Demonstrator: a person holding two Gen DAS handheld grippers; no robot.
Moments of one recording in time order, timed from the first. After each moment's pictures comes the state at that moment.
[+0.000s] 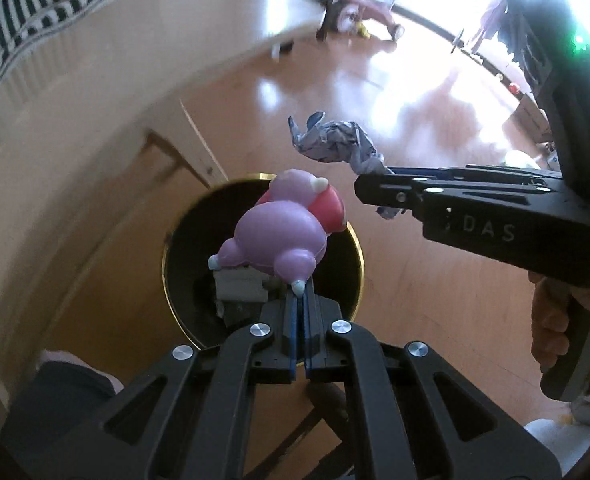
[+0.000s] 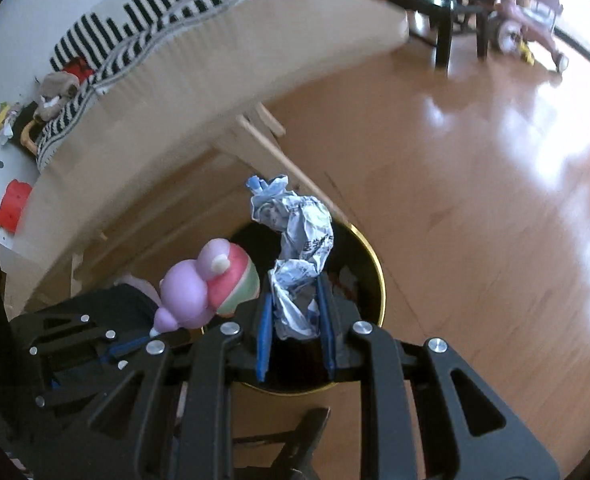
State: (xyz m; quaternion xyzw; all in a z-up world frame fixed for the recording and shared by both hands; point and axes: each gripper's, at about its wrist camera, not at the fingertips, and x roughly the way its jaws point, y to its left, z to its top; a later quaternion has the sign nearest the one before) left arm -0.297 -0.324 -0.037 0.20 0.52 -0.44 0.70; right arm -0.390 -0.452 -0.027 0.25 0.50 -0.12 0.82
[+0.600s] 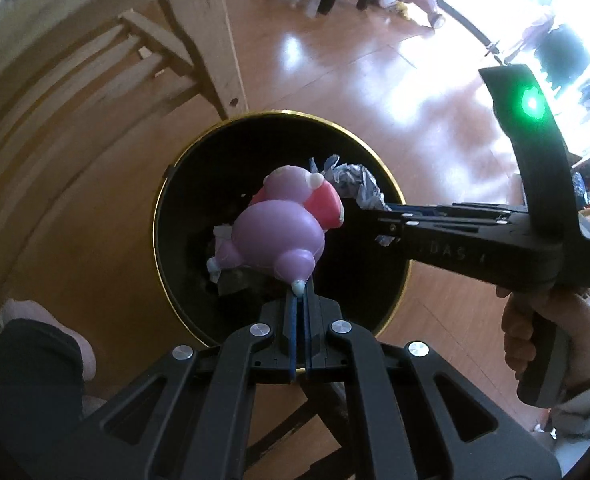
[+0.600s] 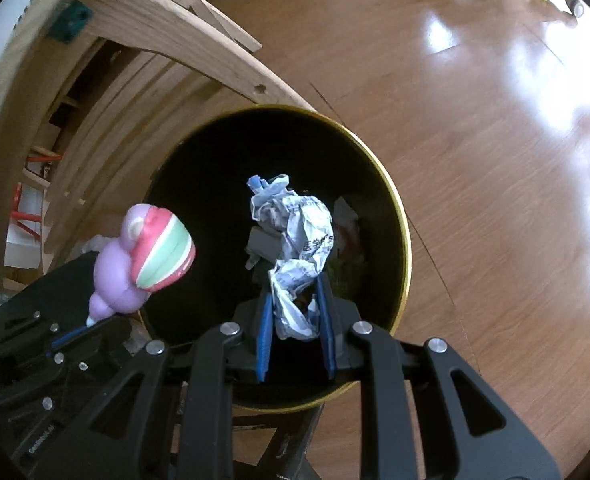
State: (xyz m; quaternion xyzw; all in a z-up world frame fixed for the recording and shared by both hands) left arm -0.260 -0.317 -0.114 0.15 0.59 -0.40 0.68; right arm -0.354 -0.455 -0.142 0.28 0.60 -0.11 0.74
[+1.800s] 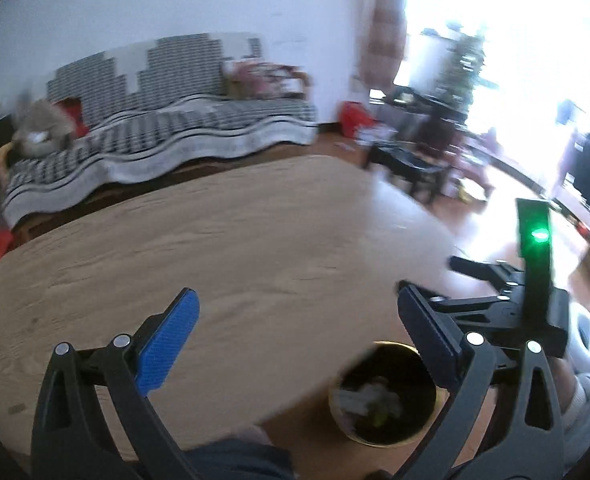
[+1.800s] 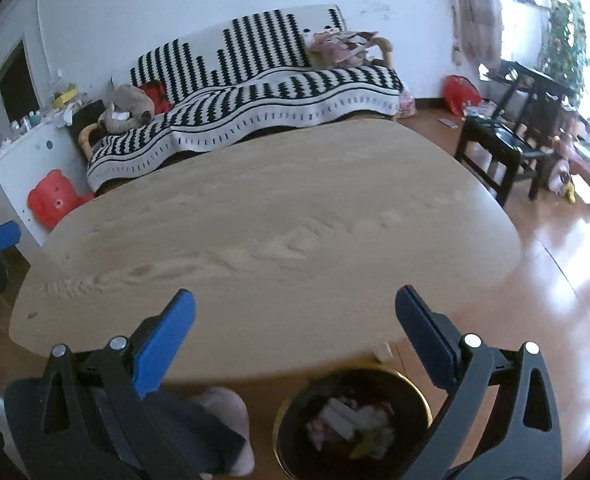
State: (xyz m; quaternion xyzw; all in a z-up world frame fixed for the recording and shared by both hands) left arm -0.180 -0.149 0.175 0.06 0.34 -0.27 0.90; right arm -0.257 -0.363 0.129 0.12 0.36 -0.06 0.92
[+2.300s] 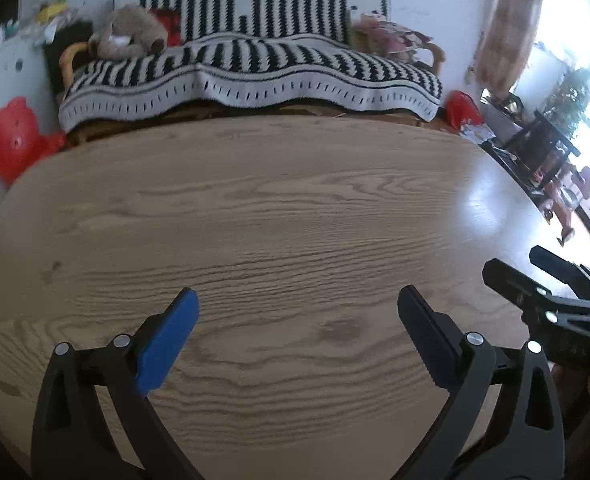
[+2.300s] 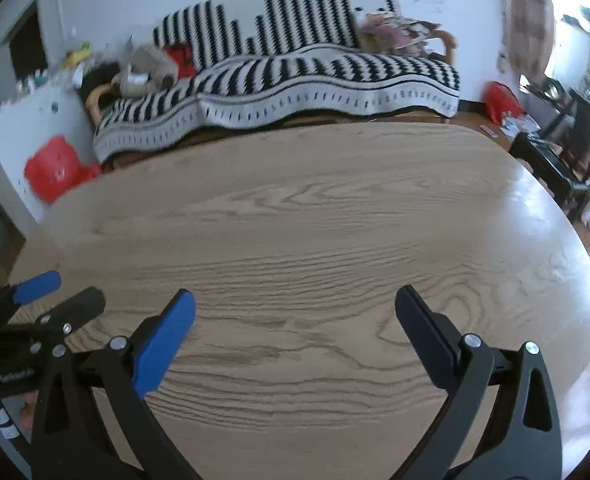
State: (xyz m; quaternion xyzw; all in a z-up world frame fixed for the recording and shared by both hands) left arm -0.026 -0.057 0.068 0.00 0.43 -0.13 0.89; right arm -0.081 -0.261 0.092 0.07 0.41 -0.02 0.91
